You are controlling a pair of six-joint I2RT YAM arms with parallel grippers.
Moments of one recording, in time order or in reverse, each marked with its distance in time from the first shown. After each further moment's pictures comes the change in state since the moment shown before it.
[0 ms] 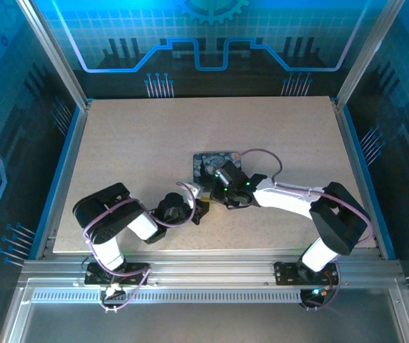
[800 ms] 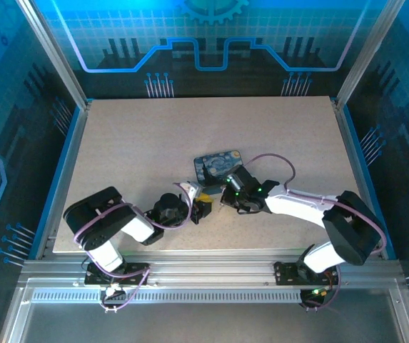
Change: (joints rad) left arm -0.005 -0.079 -0.028 0.041 0.015 0.020; right arm -0.041 -0.116 -0.138 0.017 0.040 -0.014
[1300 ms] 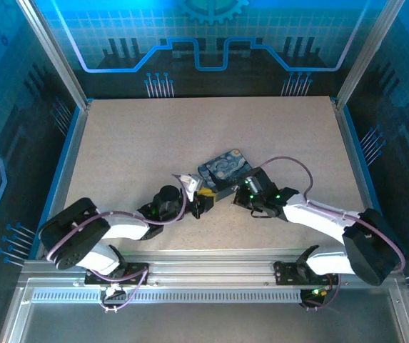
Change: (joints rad) left arm 0.001 -0.235 0.089 -0.320 0.031 -0.027; right arm -0.106 -0.194 -0.161 0.066 -0.037 -0.125
